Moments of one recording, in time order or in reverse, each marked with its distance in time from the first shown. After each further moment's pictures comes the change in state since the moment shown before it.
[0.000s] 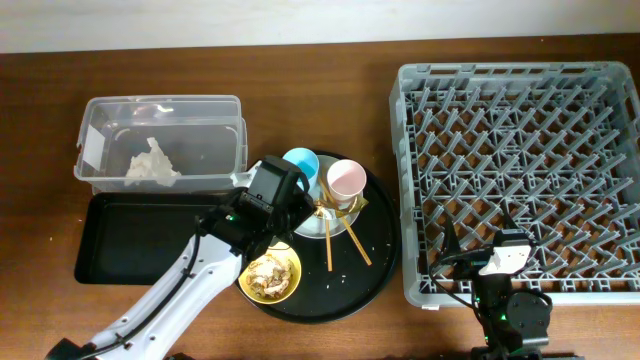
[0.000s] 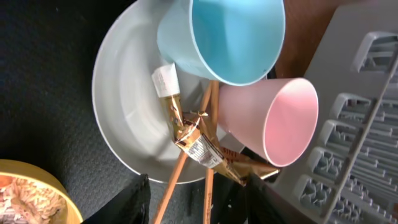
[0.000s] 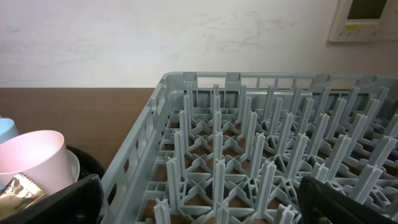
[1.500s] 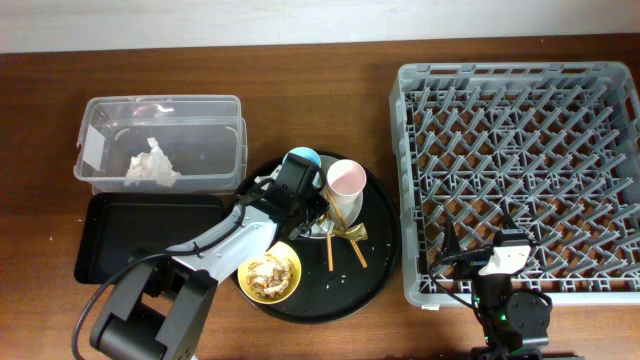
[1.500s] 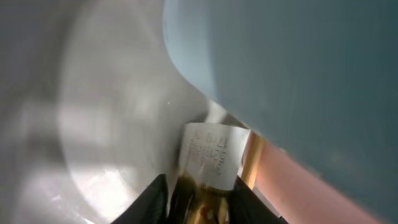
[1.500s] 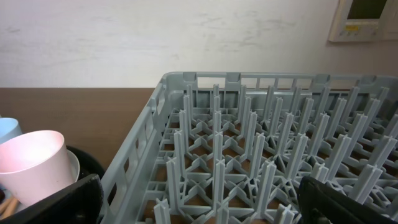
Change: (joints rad) left arm 0.001 0.352 -0.003 0.278 0.084 -0.065; right arm 0.000 0.000 0.000 0.000 0.000 0.000
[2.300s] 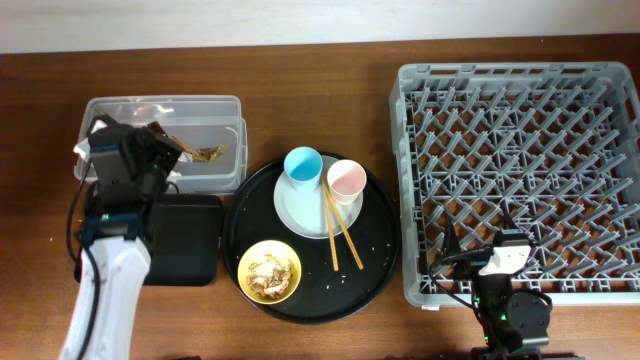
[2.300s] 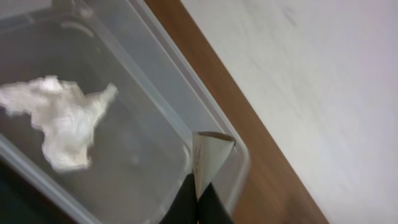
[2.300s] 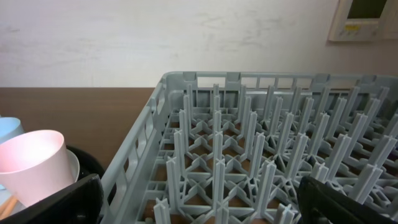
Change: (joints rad) left arm 0.655 -0.451 -0.001 0.022 -0.109 0.366; right arm 0.000 0.001 0.000 0.000 0.000 0.000
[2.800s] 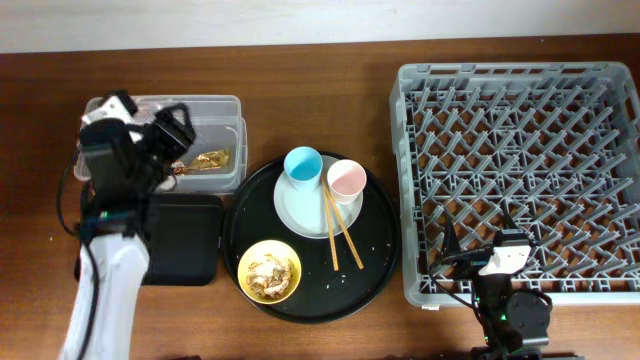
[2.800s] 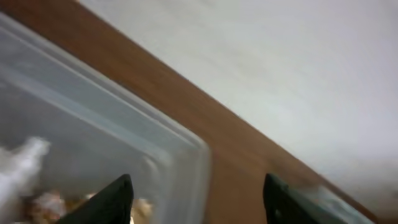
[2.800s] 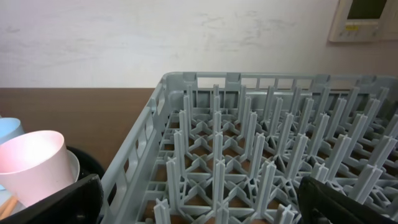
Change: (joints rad) left arm 0.009 0.003 0.000 0.152 0.249 0.263; right arm 0.000 -0.001 0.000 0.000 0.000 -0.001
